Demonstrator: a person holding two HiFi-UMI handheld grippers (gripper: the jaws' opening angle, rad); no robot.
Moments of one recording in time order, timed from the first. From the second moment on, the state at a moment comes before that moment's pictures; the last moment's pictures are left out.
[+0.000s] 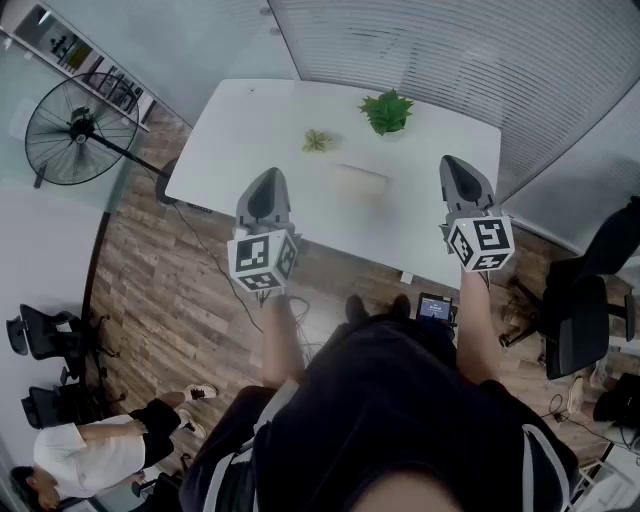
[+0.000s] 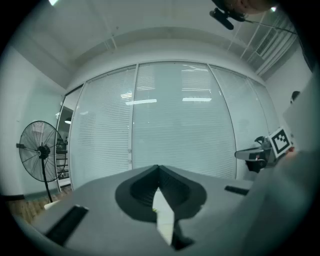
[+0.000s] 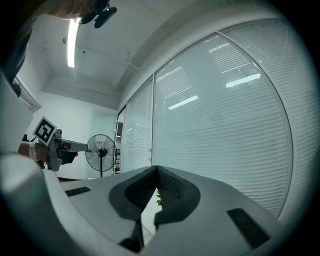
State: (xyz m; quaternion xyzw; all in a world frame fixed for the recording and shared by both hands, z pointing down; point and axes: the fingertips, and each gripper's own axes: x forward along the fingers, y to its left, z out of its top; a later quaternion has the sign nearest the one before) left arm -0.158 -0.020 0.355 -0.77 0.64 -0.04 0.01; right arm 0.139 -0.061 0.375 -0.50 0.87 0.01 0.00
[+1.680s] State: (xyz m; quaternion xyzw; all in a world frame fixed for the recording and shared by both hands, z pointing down) left arm -0.174 -0.140 0.411 -0.80 0.59 -0.09 -0.02; right arm 0.124 -0.143 0.418 -0.52 0.85 0.01 -0.05
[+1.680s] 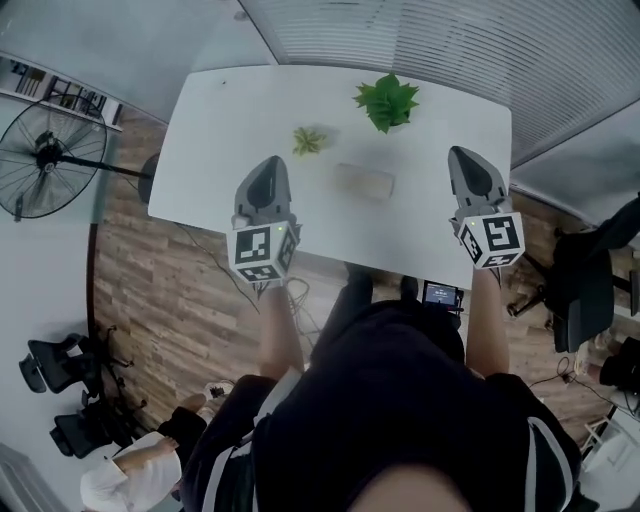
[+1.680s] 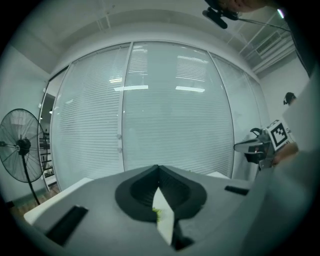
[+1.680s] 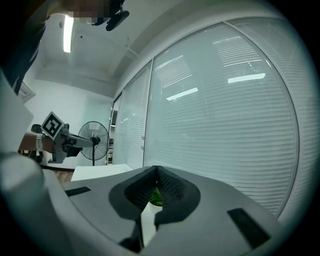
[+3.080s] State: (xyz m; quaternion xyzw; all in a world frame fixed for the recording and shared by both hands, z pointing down) left arm -0.168 -0.200 0.421 -0.82 0.56 -0.10 -0.04; right arm 0.042 -0.191 0.497 -0.40 0.85 0.18 -0.29
